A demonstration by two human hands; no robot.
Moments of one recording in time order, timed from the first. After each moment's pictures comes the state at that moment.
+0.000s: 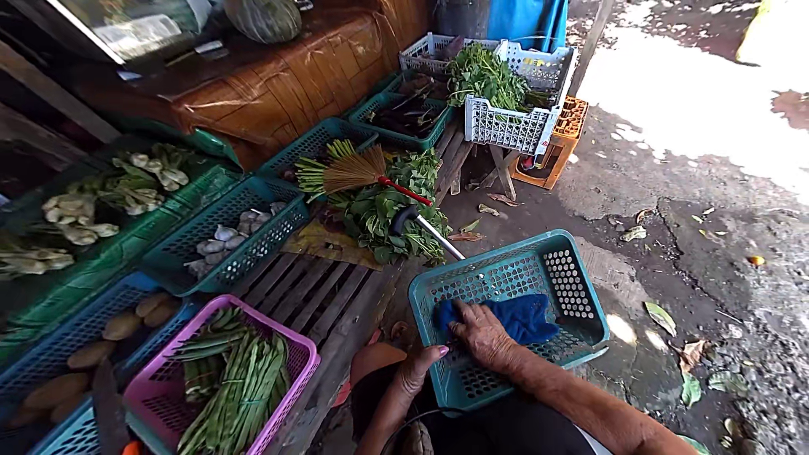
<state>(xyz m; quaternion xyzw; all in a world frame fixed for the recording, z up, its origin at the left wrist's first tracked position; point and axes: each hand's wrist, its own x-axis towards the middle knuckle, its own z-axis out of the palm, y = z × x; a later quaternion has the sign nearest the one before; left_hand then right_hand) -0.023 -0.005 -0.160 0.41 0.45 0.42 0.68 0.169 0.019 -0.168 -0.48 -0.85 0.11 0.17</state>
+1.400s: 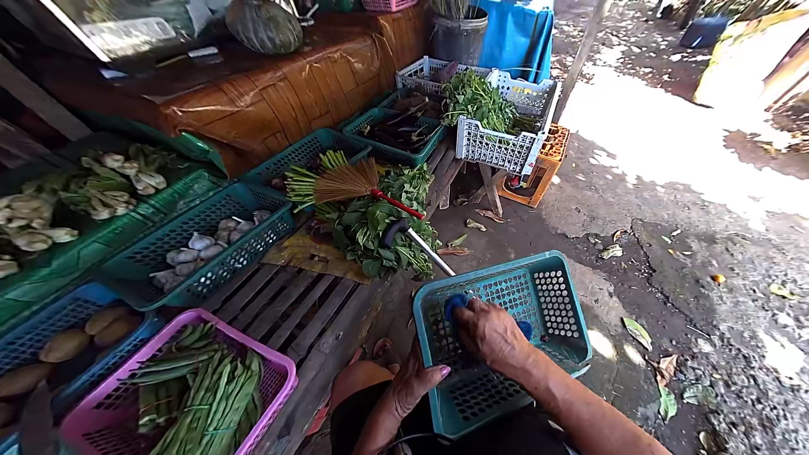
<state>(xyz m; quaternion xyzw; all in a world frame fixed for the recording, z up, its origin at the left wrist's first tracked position) -0.018 0.000 -0.143 0.53 0.45 0.35 0.63 0.188 0.026 -0.074 -0.55 -0.81 0.11 0.16</state>
